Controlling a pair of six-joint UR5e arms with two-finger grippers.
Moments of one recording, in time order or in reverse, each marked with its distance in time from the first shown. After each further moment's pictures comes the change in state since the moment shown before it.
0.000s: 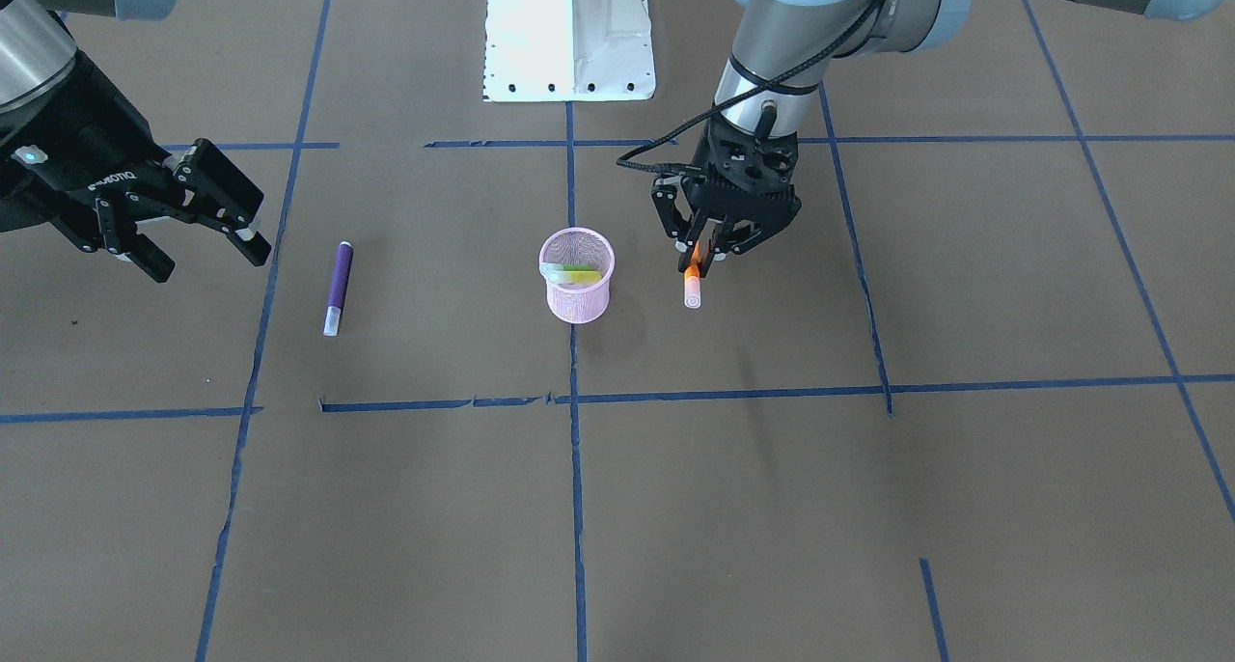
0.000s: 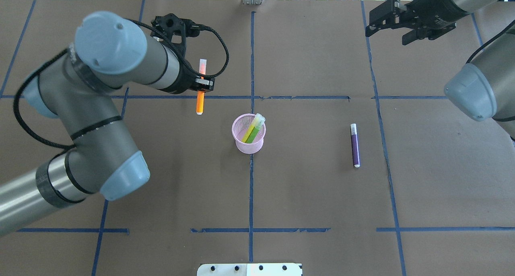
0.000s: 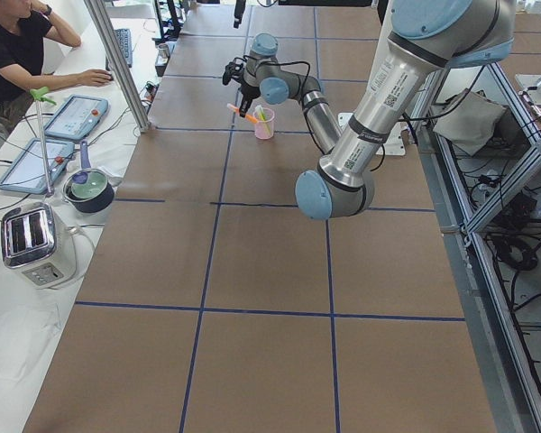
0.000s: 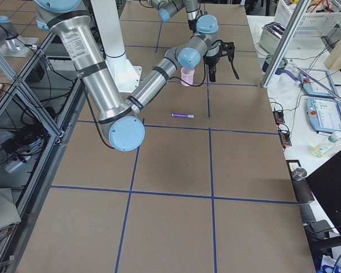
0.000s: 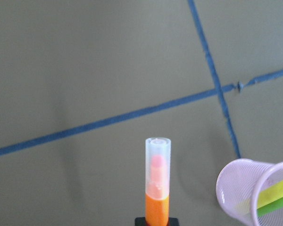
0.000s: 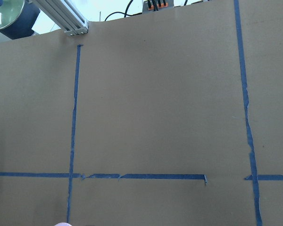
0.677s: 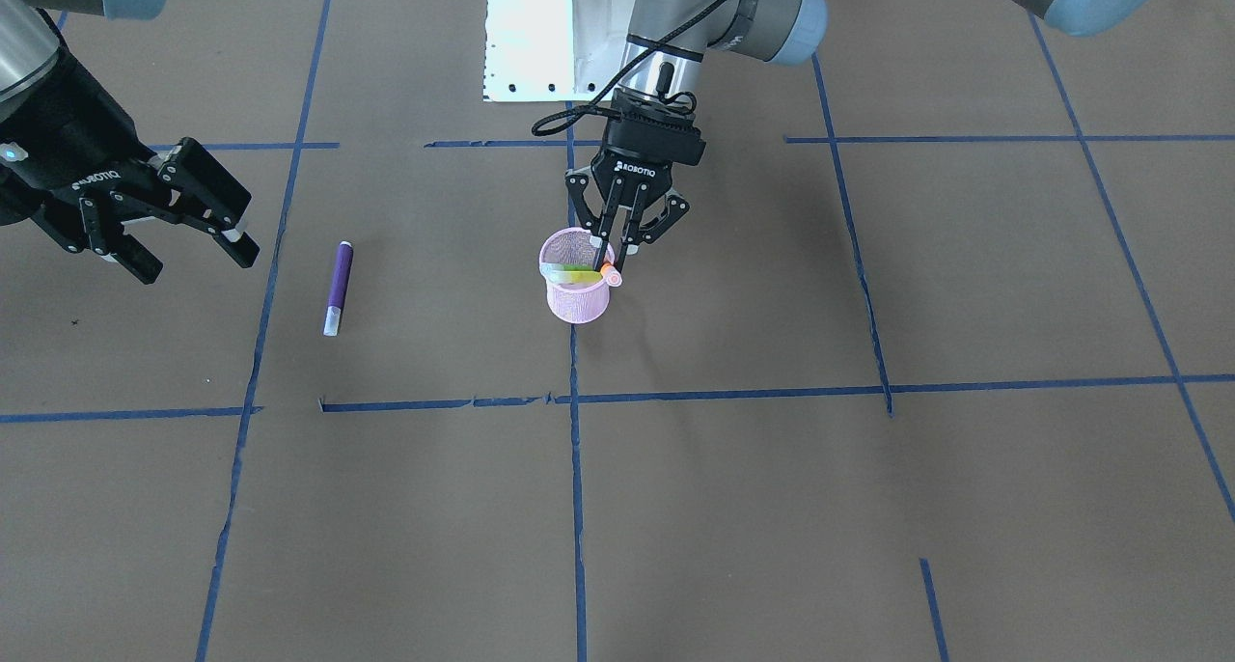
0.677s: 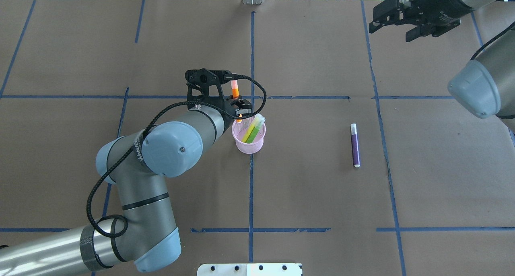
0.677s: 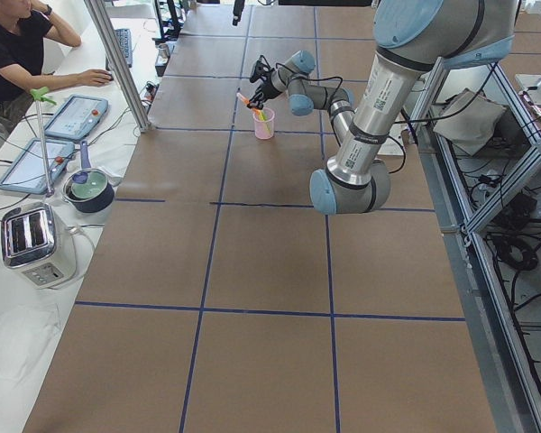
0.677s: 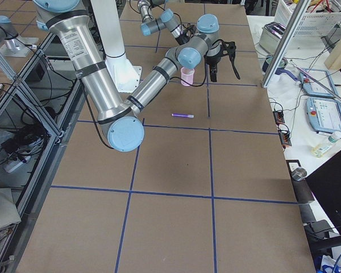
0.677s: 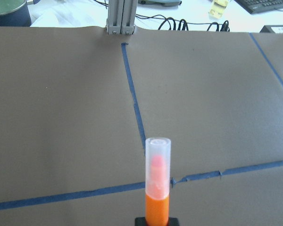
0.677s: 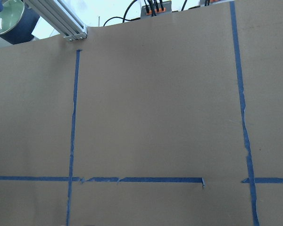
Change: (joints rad) left arm 0.238 -0.004 0.083 -0.232 0.507 -0.187; right arm 0.013 -0.003 0.001 0.002 0.003 0.000
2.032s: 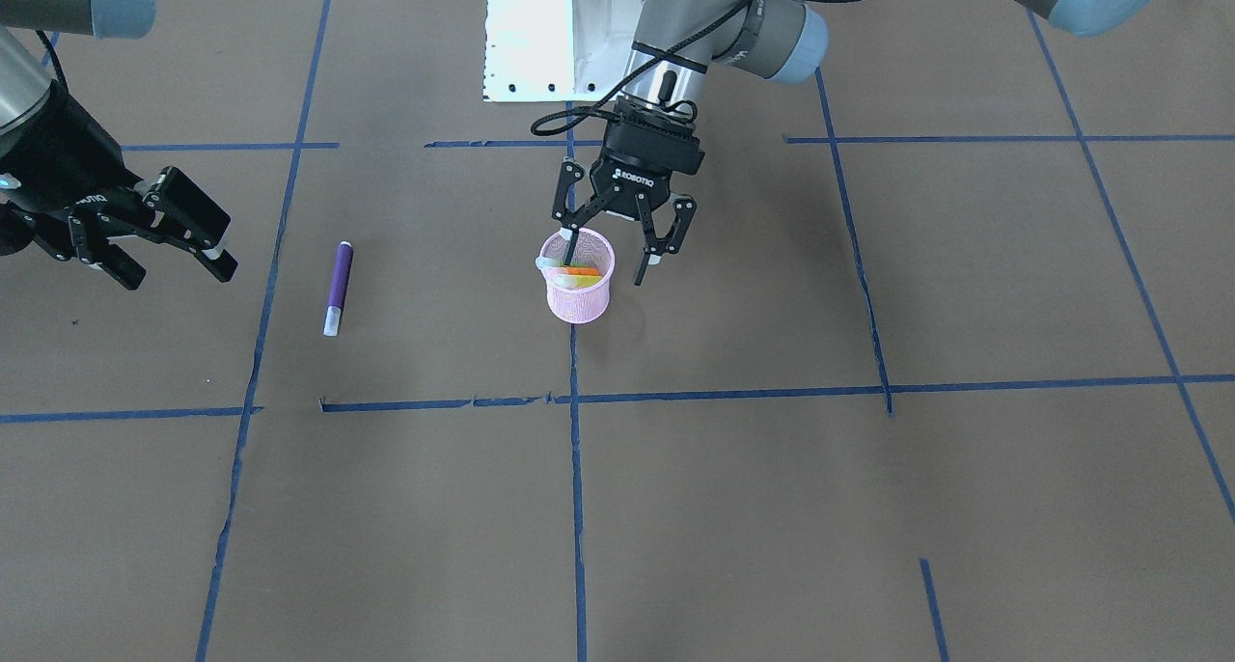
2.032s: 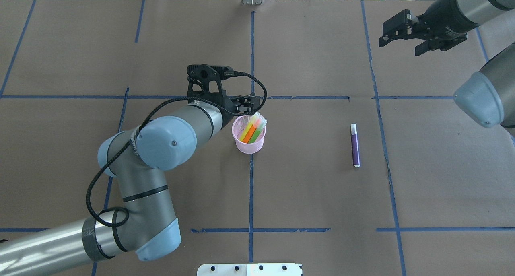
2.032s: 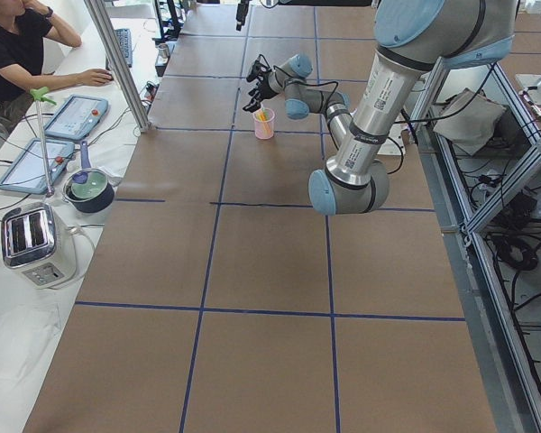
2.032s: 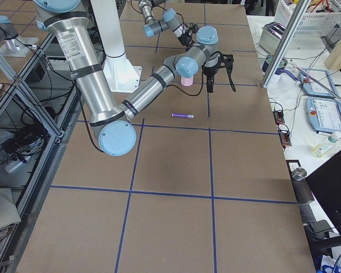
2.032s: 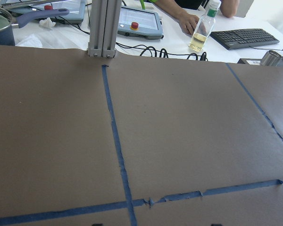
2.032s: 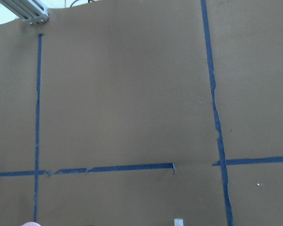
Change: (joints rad) left arm -0.110 0.021 0.026 -0.083 -0.146 0.135; right arm -0.031 -0.082 -0.022 -0.002 0.002 -0.001
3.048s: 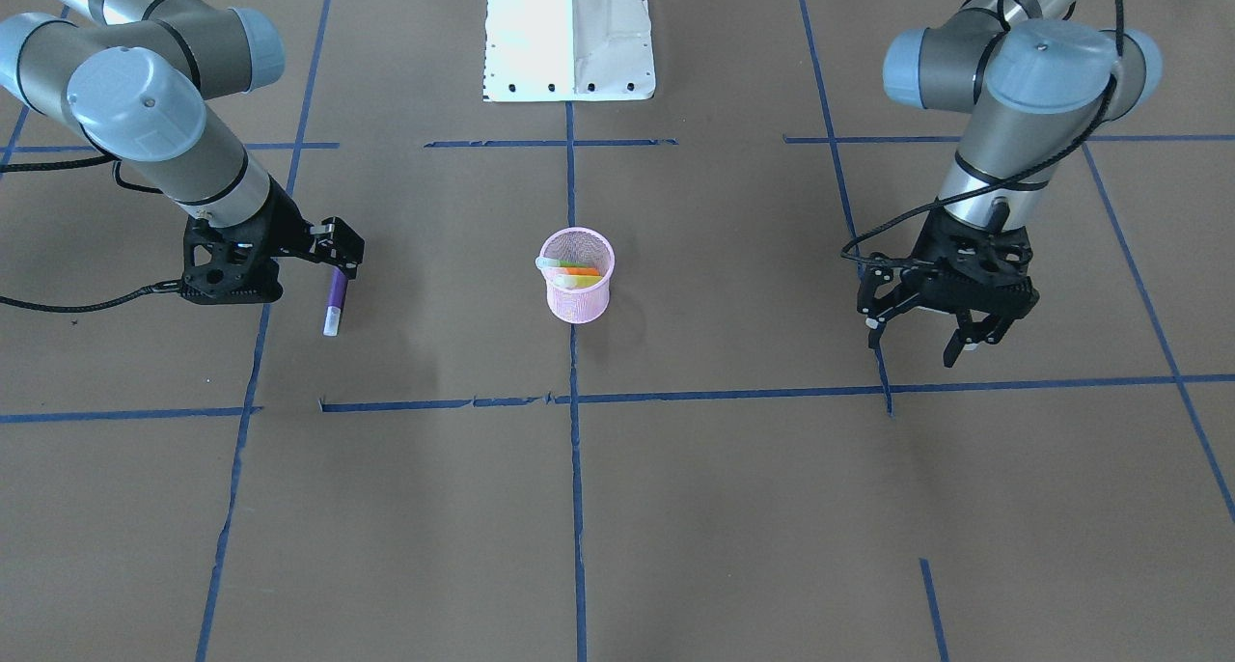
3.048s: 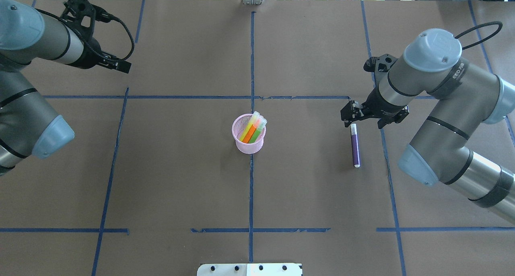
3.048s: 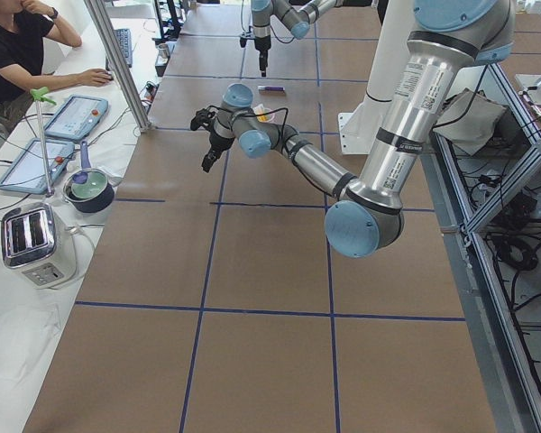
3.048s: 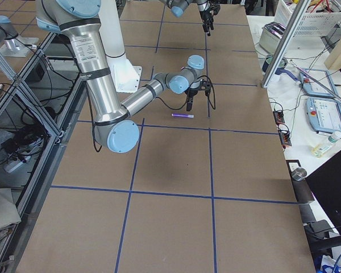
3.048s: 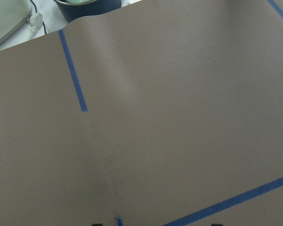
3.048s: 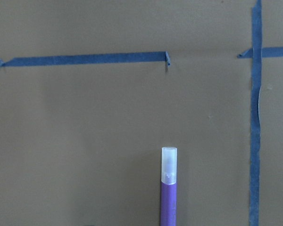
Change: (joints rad) left arm -0.416 0.261 -0.020 0.133 -0.518 0.441; right arm -0.288 -0.035 -0.140 -0.001 -0.085 0.013
